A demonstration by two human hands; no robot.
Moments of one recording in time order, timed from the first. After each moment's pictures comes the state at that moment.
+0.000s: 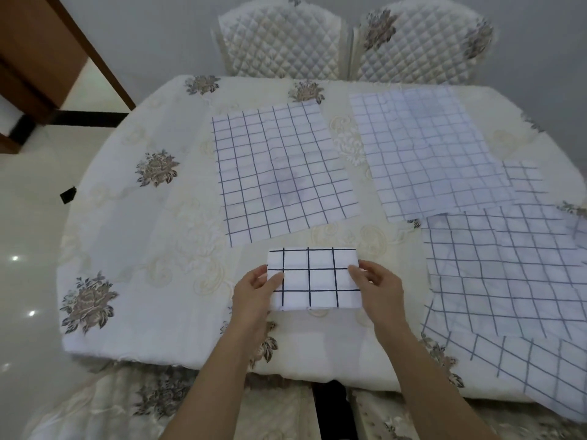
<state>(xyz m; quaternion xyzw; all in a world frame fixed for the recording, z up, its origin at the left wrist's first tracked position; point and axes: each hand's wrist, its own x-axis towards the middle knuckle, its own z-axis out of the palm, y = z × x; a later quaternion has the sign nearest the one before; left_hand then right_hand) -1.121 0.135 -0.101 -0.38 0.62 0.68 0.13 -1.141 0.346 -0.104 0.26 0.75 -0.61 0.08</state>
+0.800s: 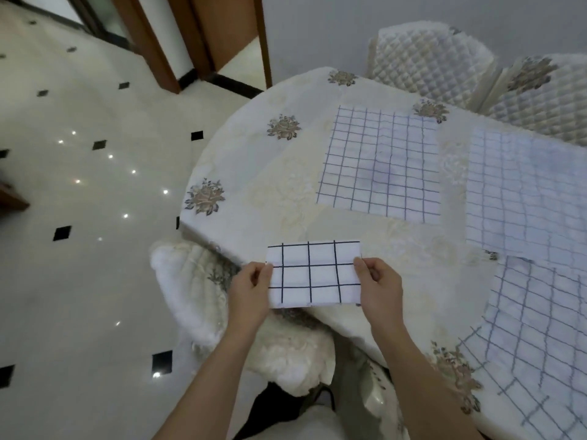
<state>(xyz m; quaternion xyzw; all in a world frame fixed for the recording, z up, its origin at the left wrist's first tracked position) -0.946 0.113 -0.060 -0.42 0.71 0.55 -0.14 -1.059 0.287 -0.065 0.03 0.79 -0.60 0.15</state>
